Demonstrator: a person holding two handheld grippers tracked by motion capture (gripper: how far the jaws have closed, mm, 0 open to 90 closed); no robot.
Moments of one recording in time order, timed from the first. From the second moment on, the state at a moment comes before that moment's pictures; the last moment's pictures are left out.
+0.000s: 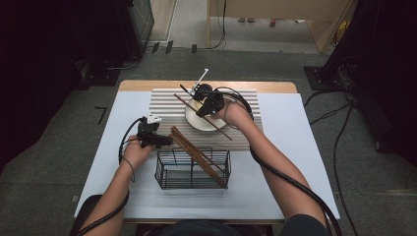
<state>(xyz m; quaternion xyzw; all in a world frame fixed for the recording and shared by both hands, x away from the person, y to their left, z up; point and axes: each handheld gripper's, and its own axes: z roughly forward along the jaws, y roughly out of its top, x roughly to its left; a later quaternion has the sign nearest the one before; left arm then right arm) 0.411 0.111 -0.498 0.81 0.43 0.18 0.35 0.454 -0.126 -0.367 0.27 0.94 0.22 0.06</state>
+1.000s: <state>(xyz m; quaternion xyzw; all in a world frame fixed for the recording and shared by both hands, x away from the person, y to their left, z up) 0.411 0.111 -0.498 0.81 0.44 0.18 0.34 0.469 -0.102 -0.396 0.25 0.95 0.17 0.05</state>
